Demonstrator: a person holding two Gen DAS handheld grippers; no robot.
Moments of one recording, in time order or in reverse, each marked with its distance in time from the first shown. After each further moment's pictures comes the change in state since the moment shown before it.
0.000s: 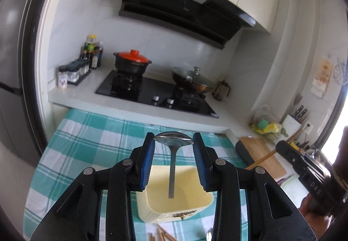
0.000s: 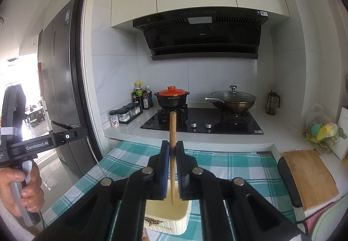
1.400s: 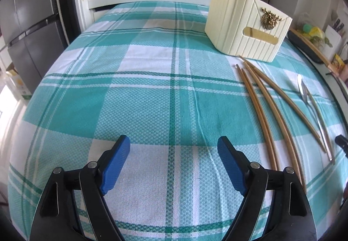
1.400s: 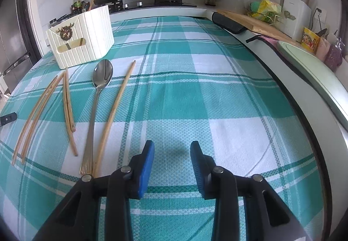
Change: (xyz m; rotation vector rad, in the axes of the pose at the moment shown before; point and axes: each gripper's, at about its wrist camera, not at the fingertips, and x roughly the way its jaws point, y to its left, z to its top) left arm -0.030 0.094 -0.278 0.112 0.396 0.299; right arm -0.095 -0.089 -0.323 0.157 0.509 -0.316
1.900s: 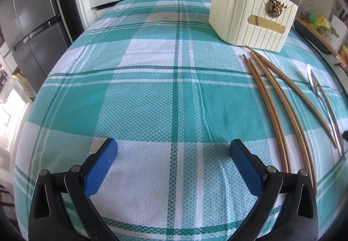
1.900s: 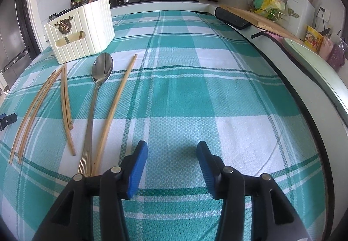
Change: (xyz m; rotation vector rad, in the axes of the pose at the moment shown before) left arm 0.007 -0.005 -0.003 0.027 0.035 0.062; right arm 0.006 0.005 -0.002 -0.017 0.020 -0.016
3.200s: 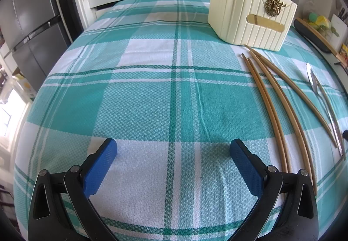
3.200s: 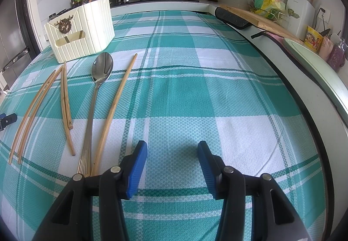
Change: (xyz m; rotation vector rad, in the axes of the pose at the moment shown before) left arm 0.001 -0.002 -0.001 0.004 0.000 0.003; right arm 0.001 0.000 0.000 0.002 0.000 0.000
